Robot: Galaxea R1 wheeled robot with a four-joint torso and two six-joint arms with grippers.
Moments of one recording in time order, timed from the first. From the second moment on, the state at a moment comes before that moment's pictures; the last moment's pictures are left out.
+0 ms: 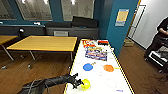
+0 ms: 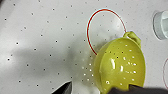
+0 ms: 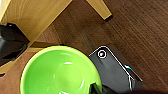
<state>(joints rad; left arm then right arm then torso) 0.46 2.82 -2.07 0.24 0.64 -1.05 -1.40 2.13 -1.65 -0.06 0.36 0.55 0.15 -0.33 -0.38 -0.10</state>
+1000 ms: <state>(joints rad) 0.49 2.87 -2.16 0.30 0.68 -1.13 -1.40 2.13 -1.66 -0.06 0.36 0.55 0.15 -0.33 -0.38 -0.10</state>
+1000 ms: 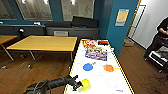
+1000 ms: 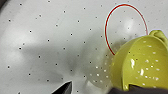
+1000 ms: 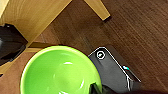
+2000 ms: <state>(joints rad) 0.52 2.91 -2.16 0.42 0.69 -1.13 -1.39 2.15 -1.70 -0.06 0.34 0.55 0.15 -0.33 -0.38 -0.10</state>
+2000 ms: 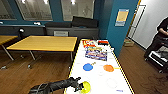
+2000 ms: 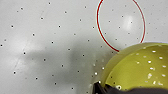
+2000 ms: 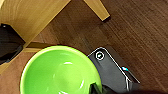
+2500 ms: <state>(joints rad) 0.50 2.77 -1.89 0.45 0.73 -1.15 -1.39 2.16 -1.71 -0.06 0.33 0.55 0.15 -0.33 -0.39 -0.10</state>
